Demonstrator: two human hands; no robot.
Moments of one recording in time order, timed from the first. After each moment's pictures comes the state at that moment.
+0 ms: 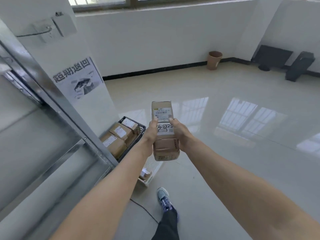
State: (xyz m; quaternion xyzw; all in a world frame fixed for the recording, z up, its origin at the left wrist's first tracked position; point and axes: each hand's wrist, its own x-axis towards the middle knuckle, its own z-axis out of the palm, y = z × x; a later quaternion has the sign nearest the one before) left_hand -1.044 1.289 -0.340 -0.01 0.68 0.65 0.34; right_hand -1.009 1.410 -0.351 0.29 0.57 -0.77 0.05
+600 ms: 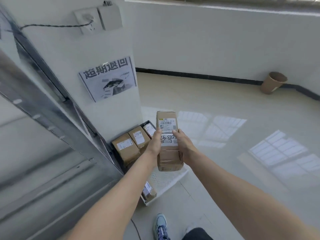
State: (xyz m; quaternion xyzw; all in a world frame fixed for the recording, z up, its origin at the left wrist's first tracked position) left_hand -1.247 1.294 -0.384 -0.15 0.58 0.75 0.27; right_hand -1.250 1.417 -0.381 0.23 0.64 -0.71 0.19
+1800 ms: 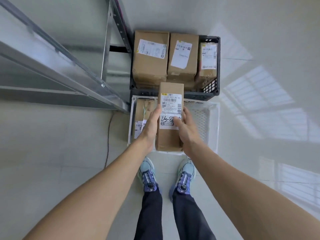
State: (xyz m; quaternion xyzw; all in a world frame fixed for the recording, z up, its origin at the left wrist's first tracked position) left_hand -1.296 1.294 -0.840 -0.44 0.47 0.76 0.10; right_hand -1.361 1.400 -0.872 0.10 0.71 -0.55 0.43
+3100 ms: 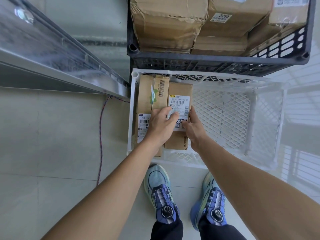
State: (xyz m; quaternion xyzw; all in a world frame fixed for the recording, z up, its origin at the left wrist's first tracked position) left_hand -1.276 1.249 -1.102 -0.47 0.65 0.58 0.18; right_hand -1.342 1.365 -1.170 0.15 0.72 -0.45 0.51
